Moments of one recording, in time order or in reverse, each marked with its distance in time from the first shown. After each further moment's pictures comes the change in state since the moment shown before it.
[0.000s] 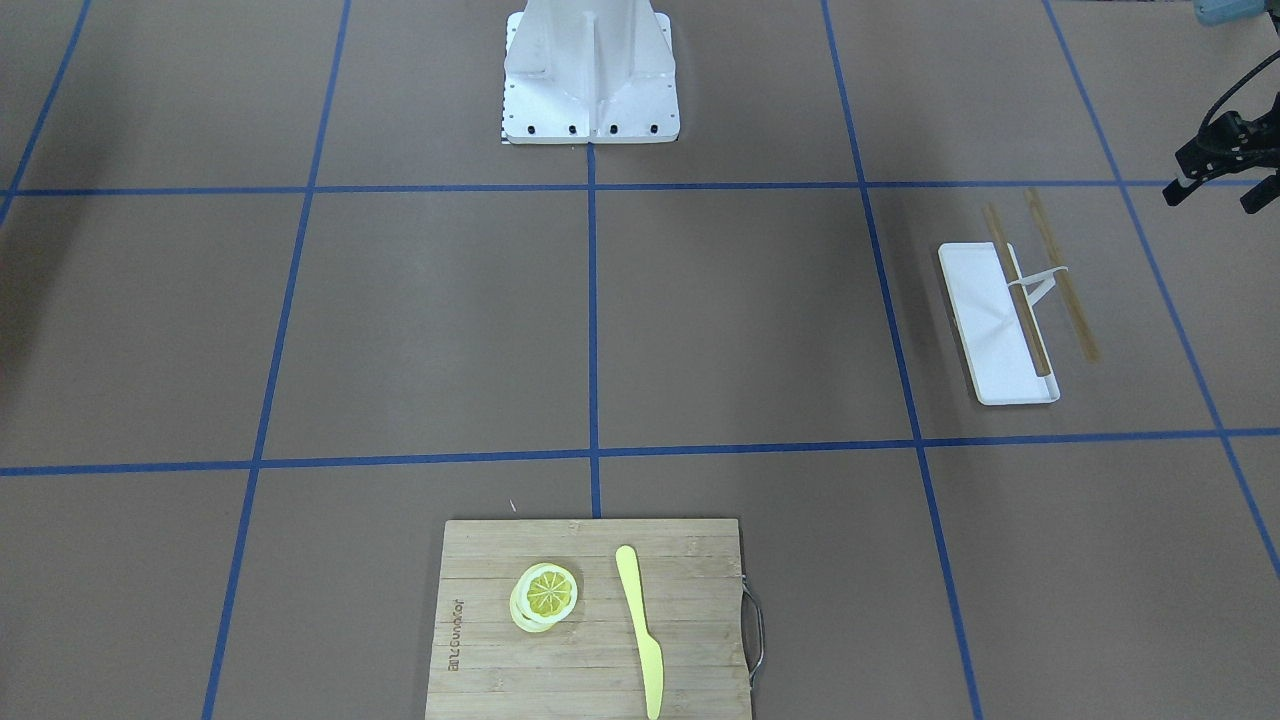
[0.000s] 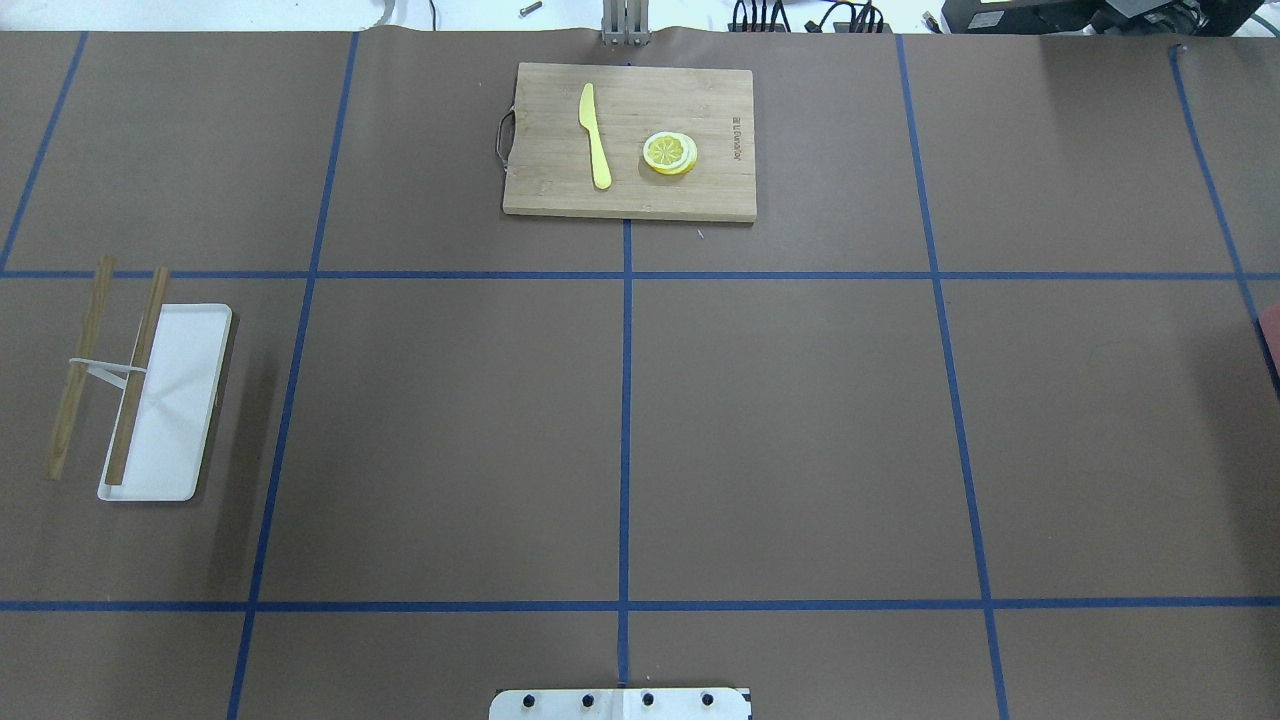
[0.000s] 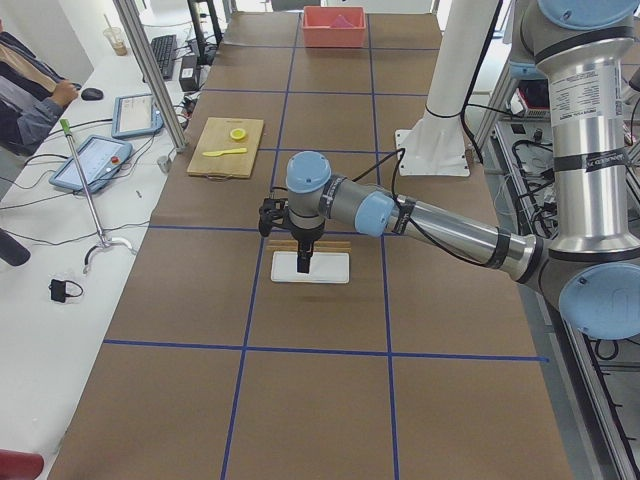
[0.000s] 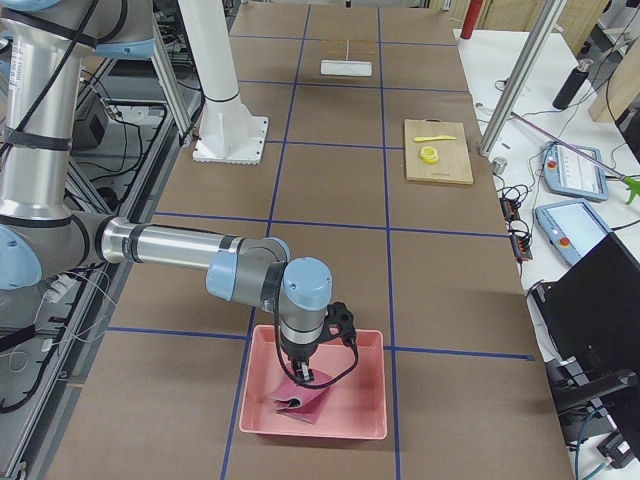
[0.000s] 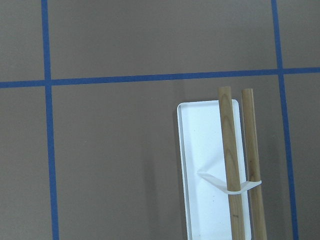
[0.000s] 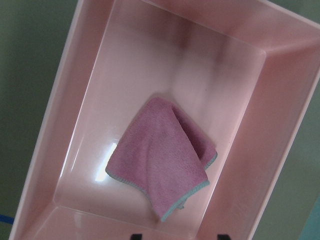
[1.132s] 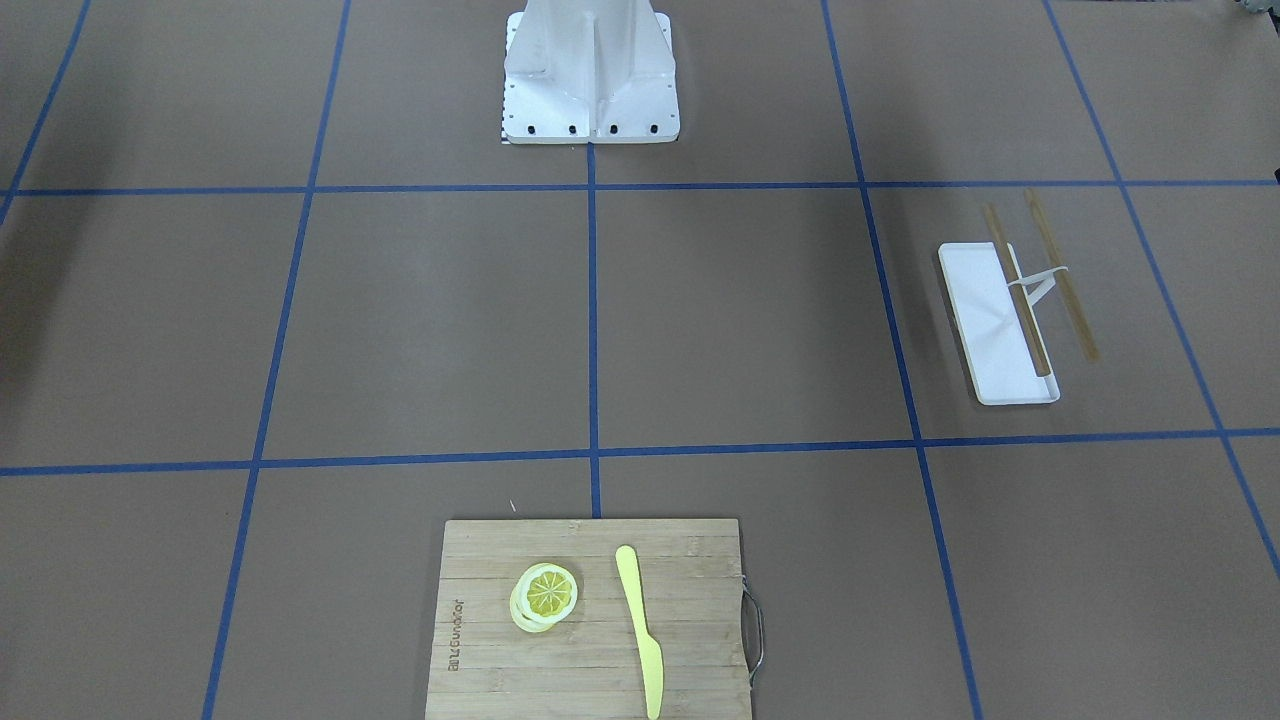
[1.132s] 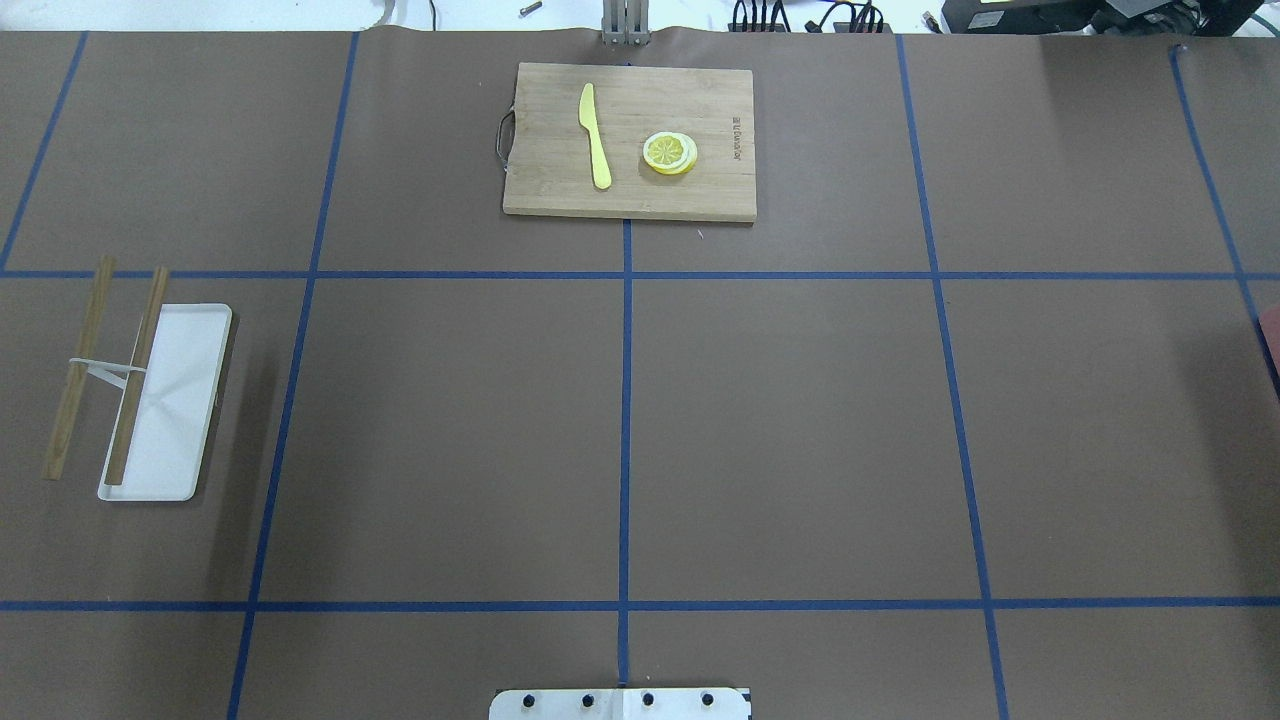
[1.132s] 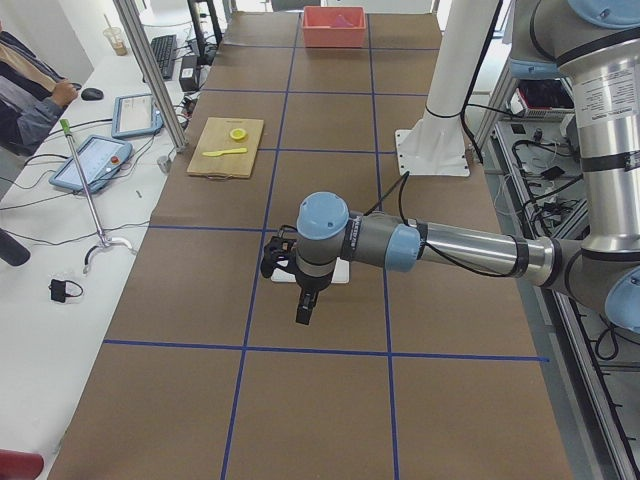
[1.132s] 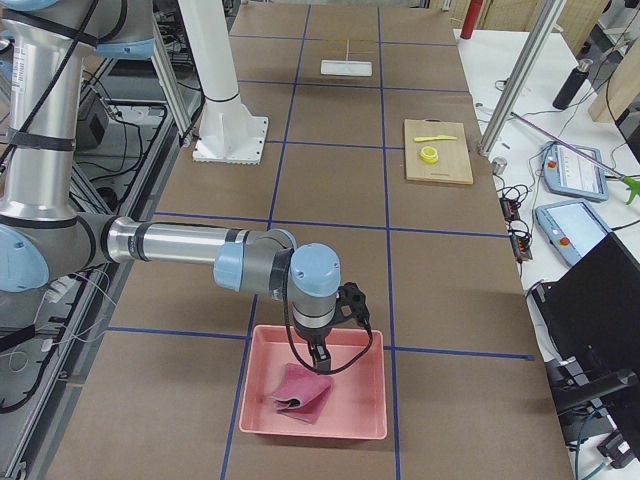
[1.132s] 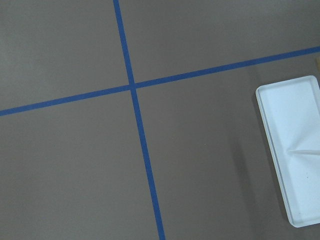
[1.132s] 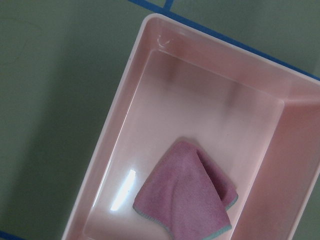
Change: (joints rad) left arm -0.179 0.076 0.092 0.005 0.058 0.390; right arm 0.003 0.038 0.025 0.018 0.096 0.003
